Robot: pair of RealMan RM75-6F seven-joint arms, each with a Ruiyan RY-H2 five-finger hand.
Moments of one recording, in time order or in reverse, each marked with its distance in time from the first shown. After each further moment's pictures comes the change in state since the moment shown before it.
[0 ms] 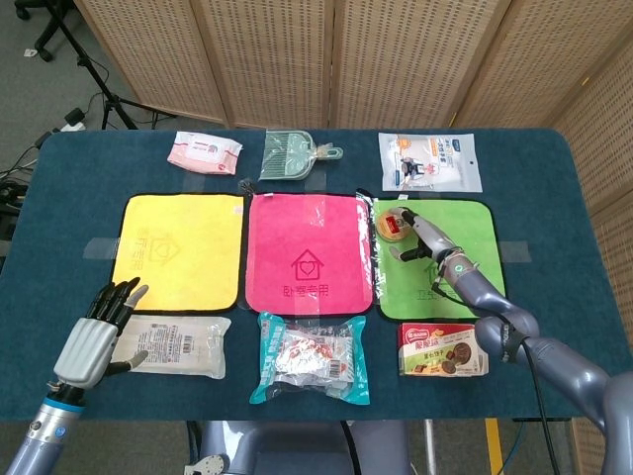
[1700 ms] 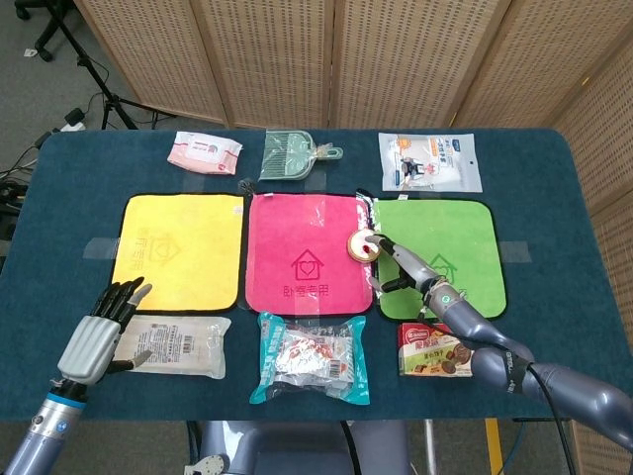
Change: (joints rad) left arm -0.023 0.000 0.002 0.016 -0.016 -0.038 -0.065; right arm -0.047 0.099 -0.074 -0.366 0.210 0.133 -0.194
